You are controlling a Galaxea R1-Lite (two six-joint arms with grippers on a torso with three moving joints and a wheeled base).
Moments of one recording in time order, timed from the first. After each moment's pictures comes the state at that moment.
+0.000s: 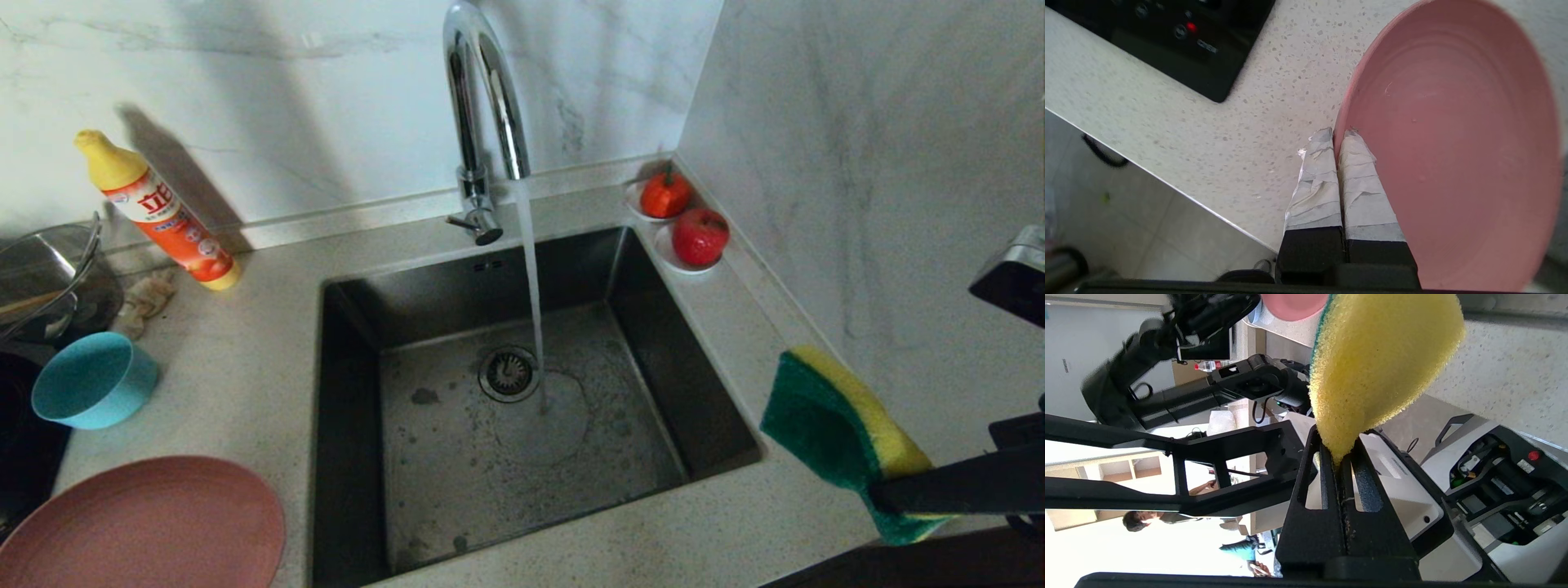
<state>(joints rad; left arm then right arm) 0.04 0.82 -0.40 0.27 0.47 -0.54 0.34 1.17 -1.09 0.51 0.91 0.36</state>
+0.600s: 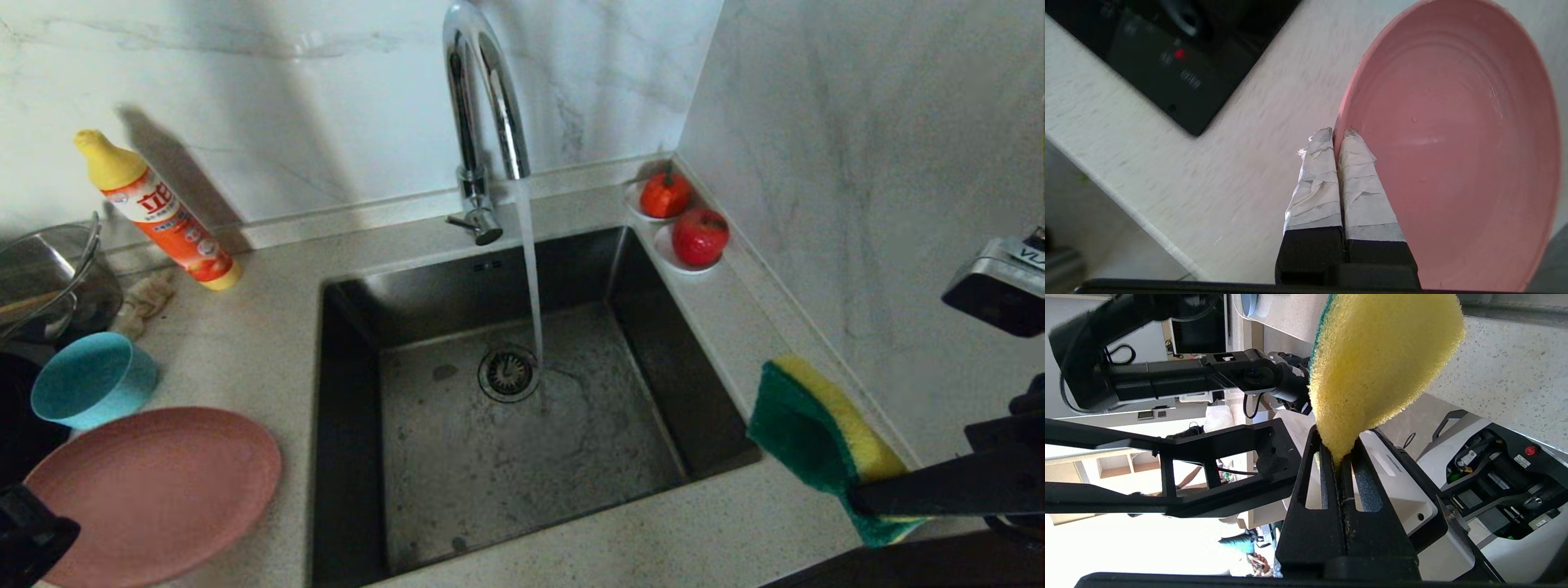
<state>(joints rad) 0.12 1.08 -0.47 0.08 0.50 -0.64 0.34 1.21 -1.08 0.51 0.92 0.32</state>
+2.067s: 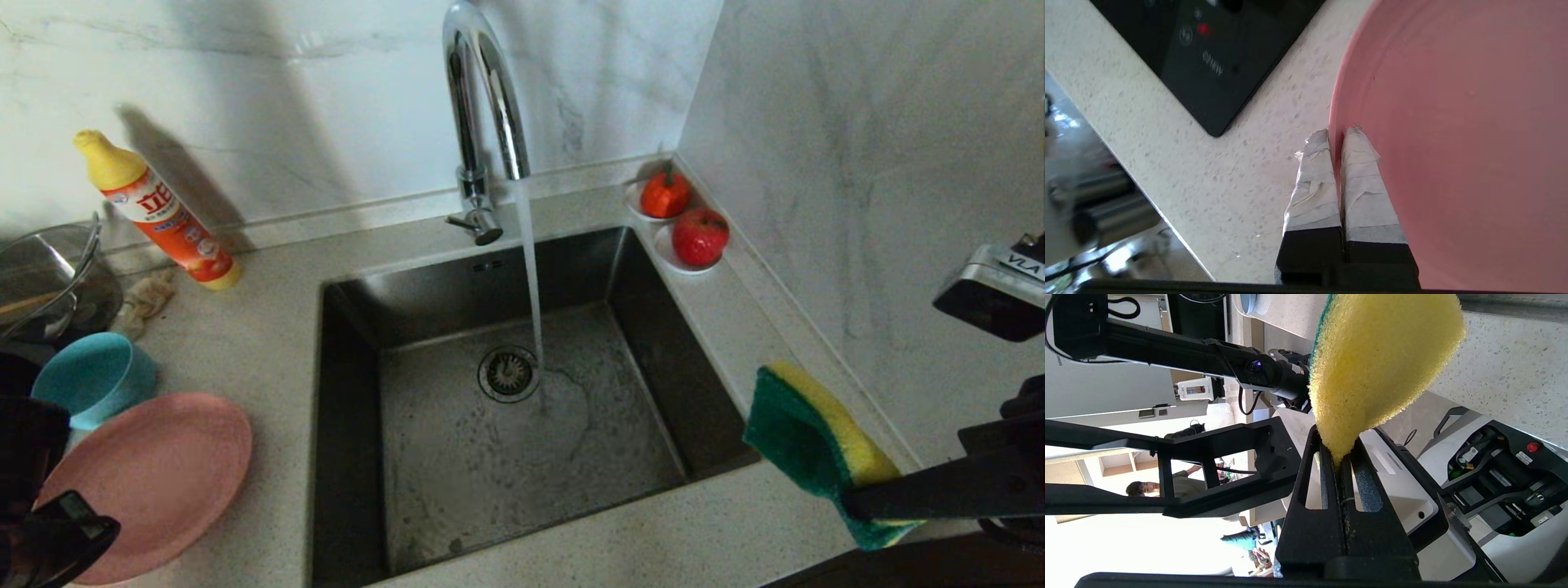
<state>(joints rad) 0.23 1.40 -0.47 0.01 0.53 -0.62 0.34 1.21 -1.07 0.51 0.92 0.32</state>
